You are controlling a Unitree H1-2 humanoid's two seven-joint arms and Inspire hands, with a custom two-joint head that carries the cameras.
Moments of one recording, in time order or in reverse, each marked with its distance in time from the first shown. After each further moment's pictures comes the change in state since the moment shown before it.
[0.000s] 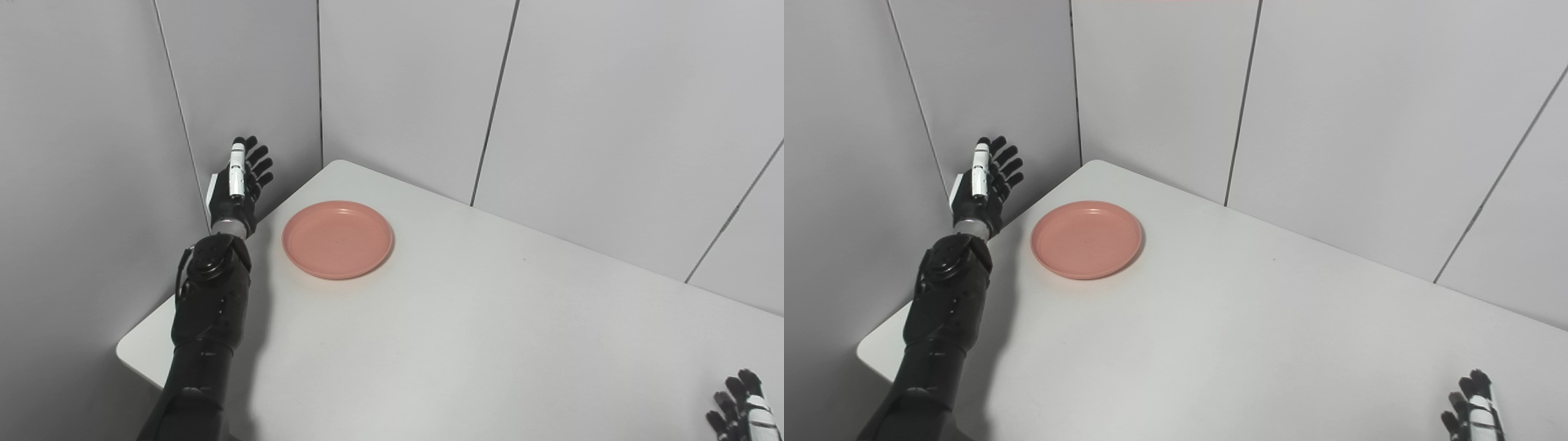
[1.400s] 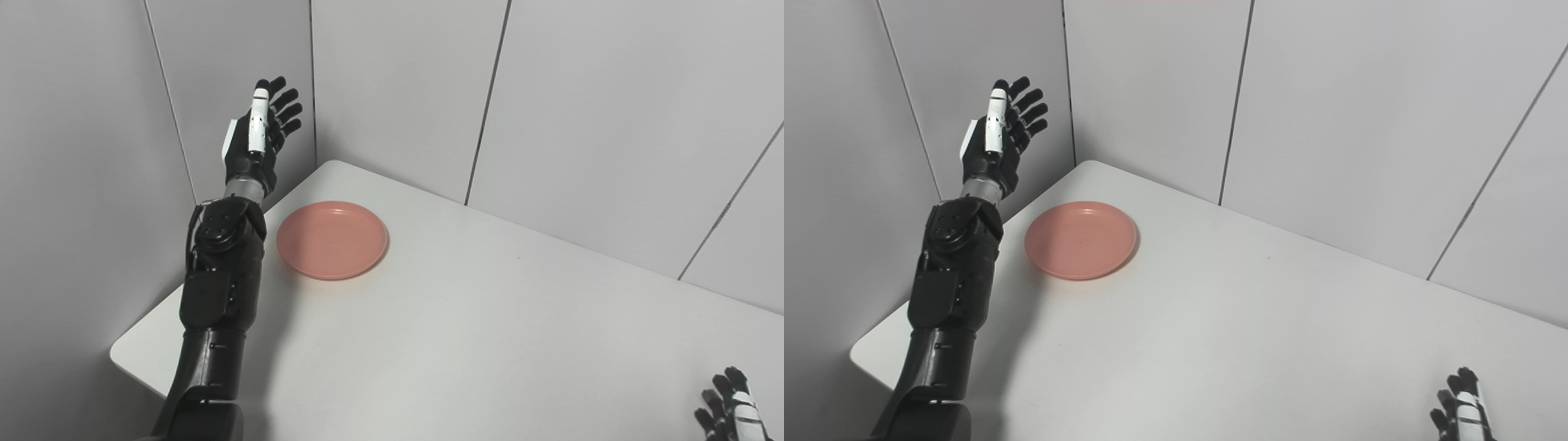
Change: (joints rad) left arm -0.051 -0.022 -0.045 -0.330 0.055 0.163 -0.007; right arm -0.002 0.007 0.007 0.007 -0.012 -0.004 -0.001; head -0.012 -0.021
